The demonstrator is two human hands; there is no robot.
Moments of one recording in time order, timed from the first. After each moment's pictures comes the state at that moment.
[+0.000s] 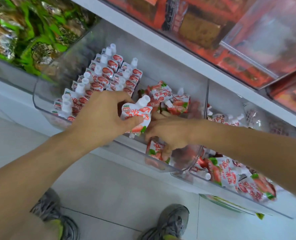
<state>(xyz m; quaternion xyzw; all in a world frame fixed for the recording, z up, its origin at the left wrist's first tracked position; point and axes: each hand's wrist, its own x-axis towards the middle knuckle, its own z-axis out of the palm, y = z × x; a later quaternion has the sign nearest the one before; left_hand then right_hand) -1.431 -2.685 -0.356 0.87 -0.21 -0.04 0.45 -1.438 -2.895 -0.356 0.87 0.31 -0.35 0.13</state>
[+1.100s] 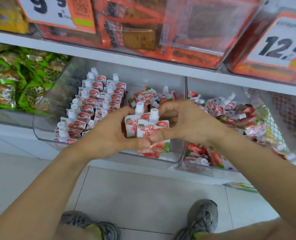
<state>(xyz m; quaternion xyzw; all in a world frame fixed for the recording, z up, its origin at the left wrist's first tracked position) -1.447 -2.713 -0.337 0.74 -0.28 -0.29 0.54 -1.511 -2.916 -0.299 0.86 -0.02 -0.12 -0.50</state>
